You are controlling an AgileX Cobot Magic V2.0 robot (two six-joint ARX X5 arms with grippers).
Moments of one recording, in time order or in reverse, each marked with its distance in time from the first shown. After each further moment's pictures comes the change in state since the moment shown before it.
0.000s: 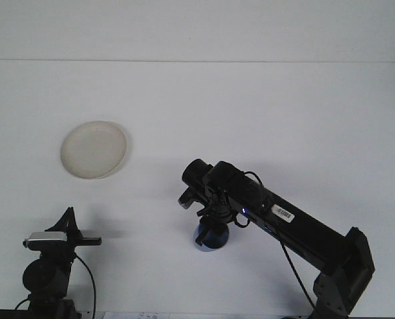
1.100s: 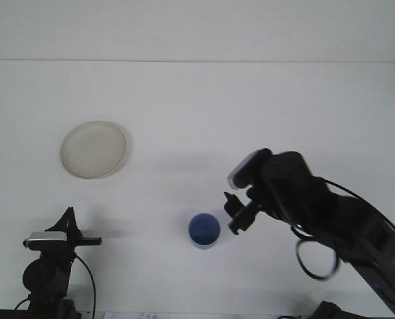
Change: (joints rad) left arm 0.000 0.000 0.000 0.000 0.000 0.000; right arm -0.024 -0.601 0.061 0.214 0.132 0.033
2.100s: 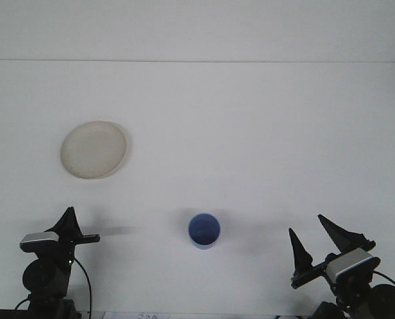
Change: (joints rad) left arm 0.000 0.000 0.000 0.002 0.000 -0.248; right arm 0.000 -1.054 -0.978 0.513 0.254 0.104
